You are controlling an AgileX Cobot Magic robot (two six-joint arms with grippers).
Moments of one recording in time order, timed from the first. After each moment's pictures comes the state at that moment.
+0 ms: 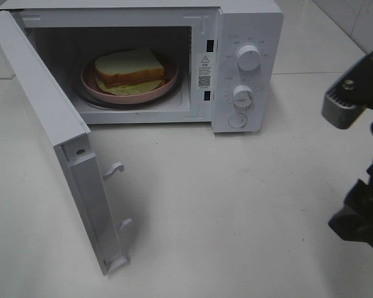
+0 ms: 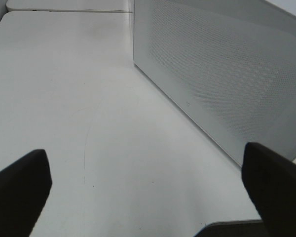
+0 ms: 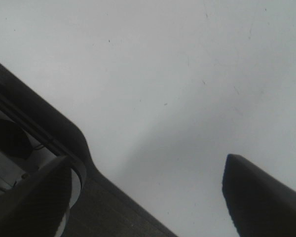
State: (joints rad) left arm 0.09 0.00 -0.51 -0.20 1.08 0.11; right arm 0.65 1.03 -0.72 -0.13 0.91 -0.01
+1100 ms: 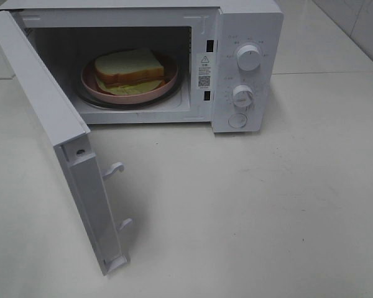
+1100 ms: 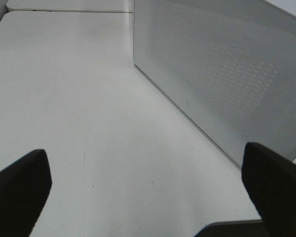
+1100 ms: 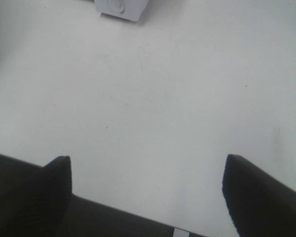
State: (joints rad) left arm 0.09 0.00 -0.51 -0.20 1.08 0.11; right arm 0.35 0.31 -0.72 -0.13 1.15 0.07
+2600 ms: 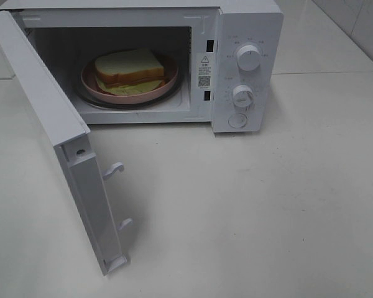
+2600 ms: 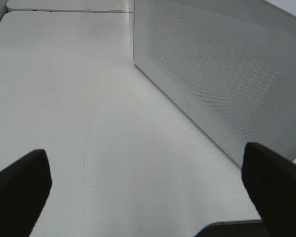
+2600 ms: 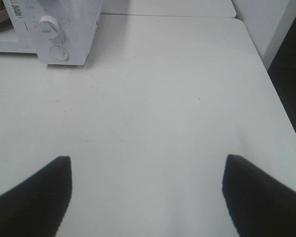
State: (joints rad) left arm 0.09 0.00 -0.51 -0.20 1.08 0.11; right arm 0.11 0.00 -0.50 -0.12 1.01 0.08
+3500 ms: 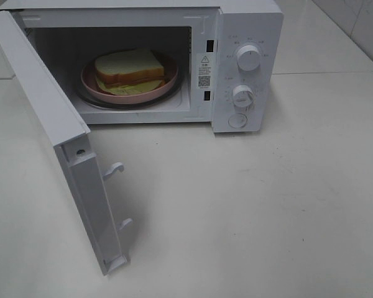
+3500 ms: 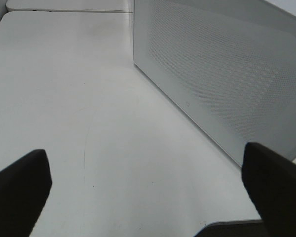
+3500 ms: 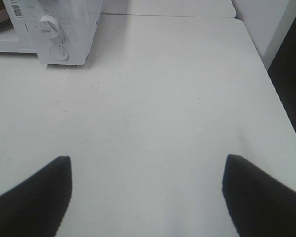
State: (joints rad) left arm 0.09 0.00 -0.51 -0.20 1.08 0.11; right arm 0.11 0.00 -0.50 -0.12 1.01 0.08
